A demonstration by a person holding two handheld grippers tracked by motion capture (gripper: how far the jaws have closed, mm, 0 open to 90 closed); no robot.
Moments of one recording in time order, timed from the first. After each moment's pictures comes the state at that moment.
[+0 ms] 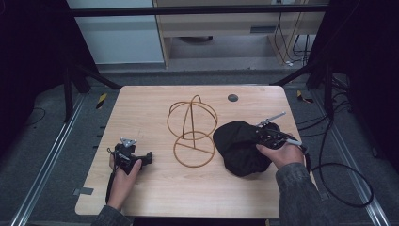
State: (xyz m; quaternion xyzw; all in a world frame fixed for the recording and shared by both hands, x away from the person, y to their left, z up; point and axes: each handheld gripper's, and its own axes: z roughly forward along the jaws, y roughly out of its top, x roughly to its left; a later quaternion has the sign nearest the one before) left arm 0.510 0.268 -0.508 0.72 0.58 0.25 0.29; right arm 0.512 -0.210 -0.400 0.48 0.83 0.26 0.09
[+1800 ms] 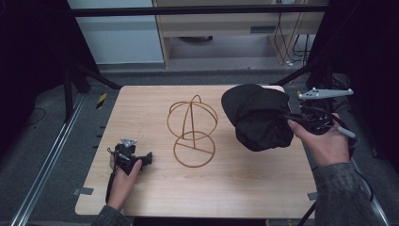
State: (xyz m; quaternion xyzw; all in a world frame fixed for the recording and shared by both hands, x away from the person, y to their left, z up) left arm 0.510 0.267 -0.508 0.72 0.58 0.25 0.30; right arm 0.459 -0.253 -0.261 0.45 0.76 0.41 0.20
